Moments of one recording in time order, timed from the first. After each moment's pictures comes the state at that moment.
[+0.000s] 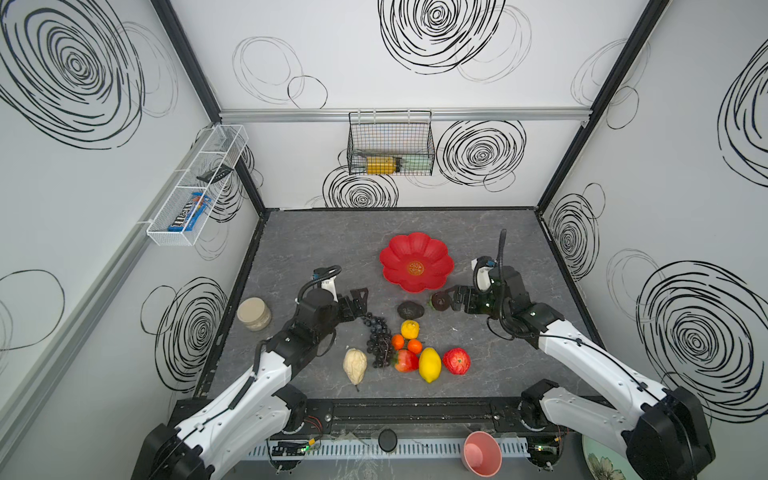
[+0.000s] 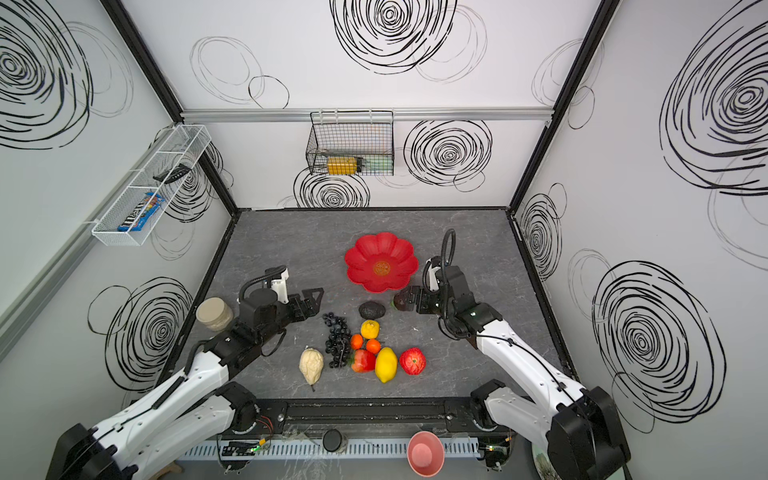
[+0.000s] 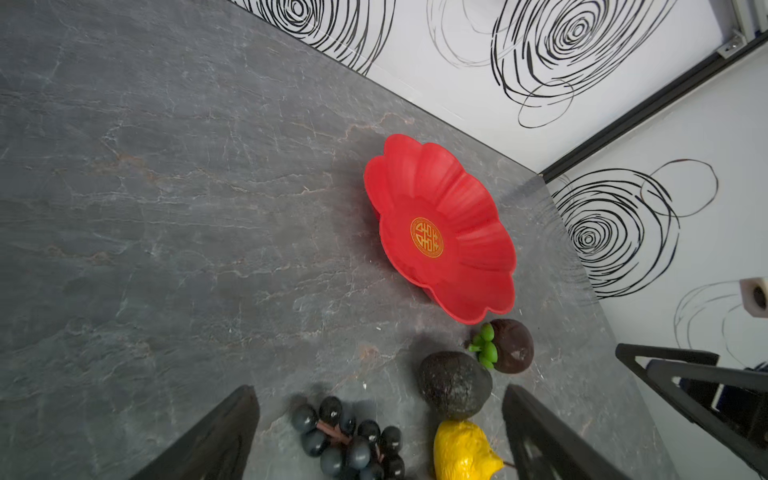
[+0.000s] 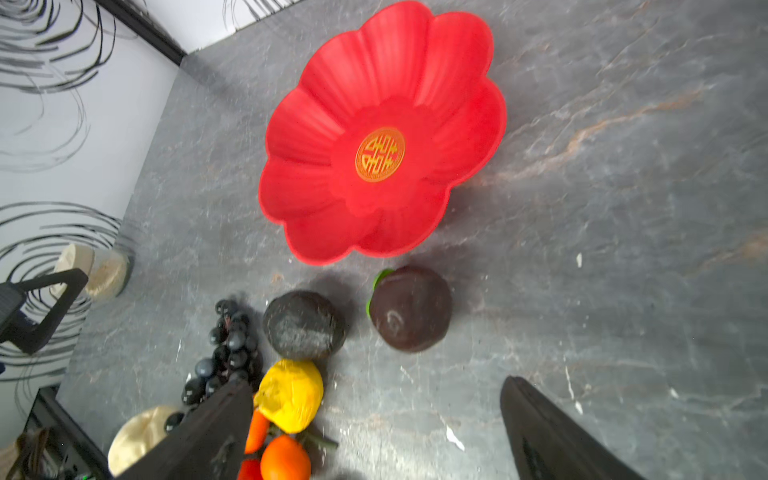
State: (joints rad) left arm -0.49 0.79 0.41 -0.08 -0.04 -0.67; right arm 0.51 1.02 0.64 -0.32 -0.12 0.52
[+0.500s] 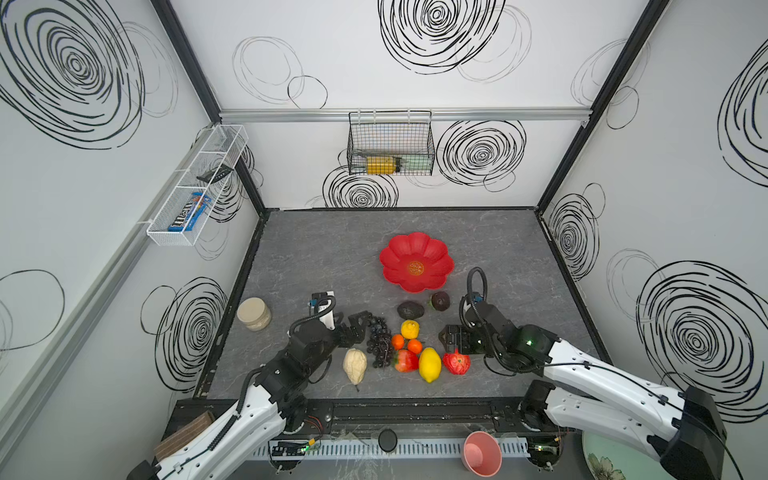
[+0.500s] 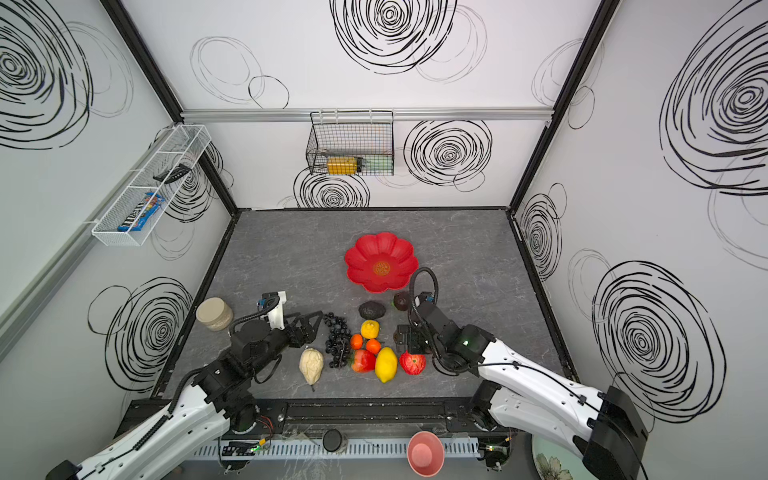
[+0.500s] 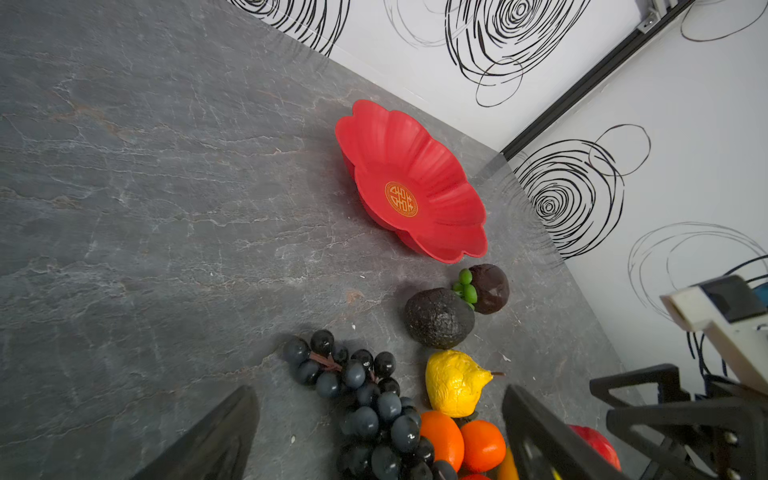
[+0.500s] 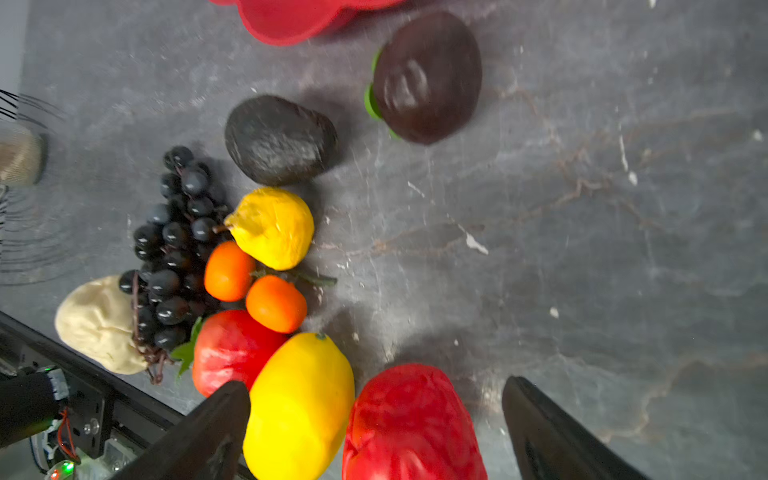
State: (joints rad) left arm -0.60 0.49 0.21 -0.09 -0.07 -0.68; right arm 0.91 0.92 0.58 -0.62 0.10 0.84
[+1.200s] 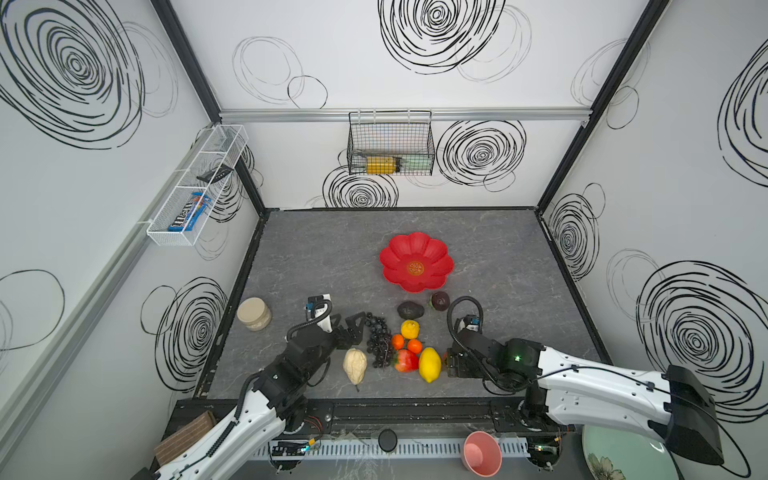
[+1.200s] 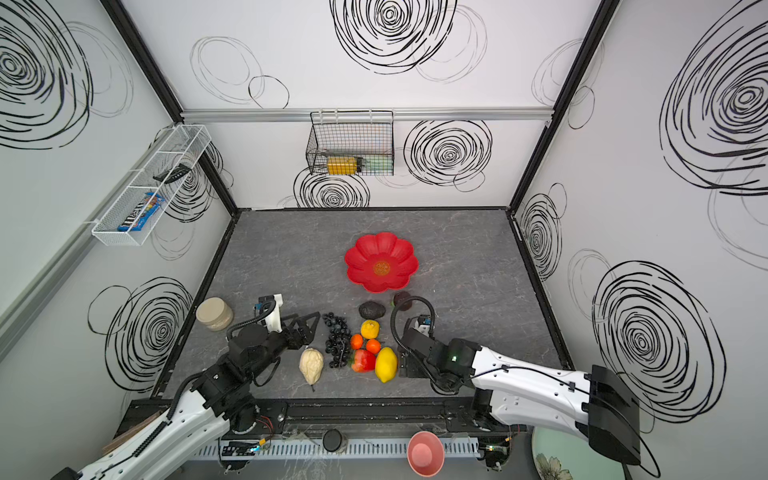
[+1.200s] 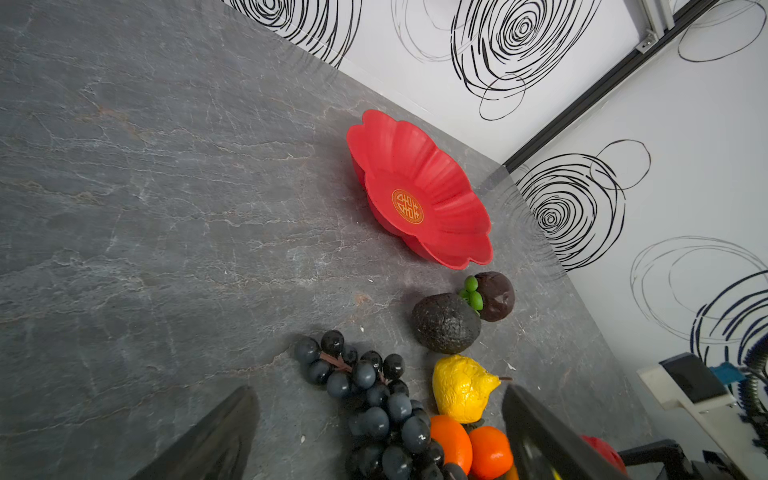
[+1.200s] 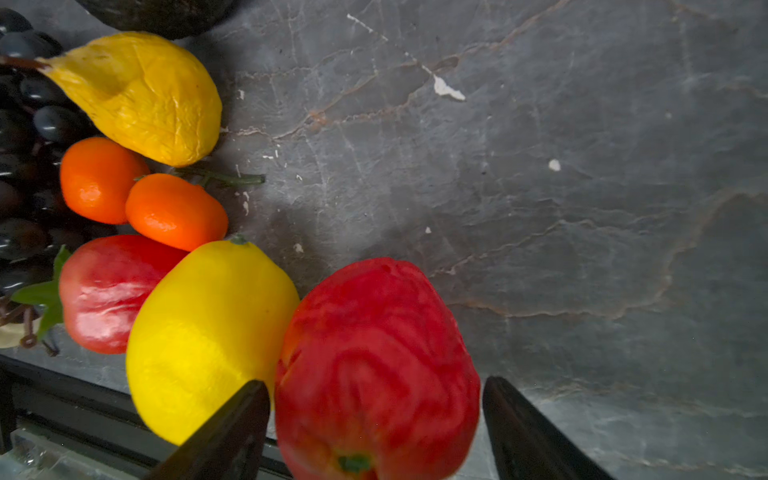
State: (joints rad) left arm -0.60 0.45 0.17 -0.09 -0.10 -0.70; right arm 1.13 0.97 0.52 -0.71 0.19 1.08
